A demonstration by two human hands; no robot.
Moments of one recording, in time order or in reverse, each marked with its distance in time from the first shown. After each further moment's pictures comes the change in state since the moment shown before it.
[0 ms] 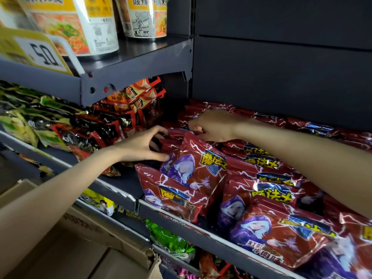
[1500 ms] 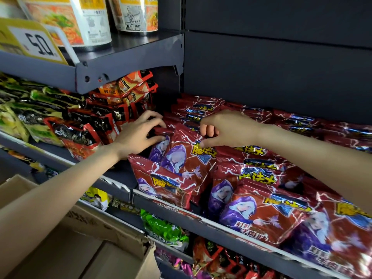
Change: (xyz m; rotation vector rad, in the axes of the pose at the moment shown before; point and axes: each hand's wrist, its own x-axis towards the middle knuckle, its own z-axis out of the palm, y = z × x) left_hand 0.009 -0.004 0.017 0.390 0.362 0.277; right_hand -0.064 -0.006 0.001 0.183 0.066 0.120
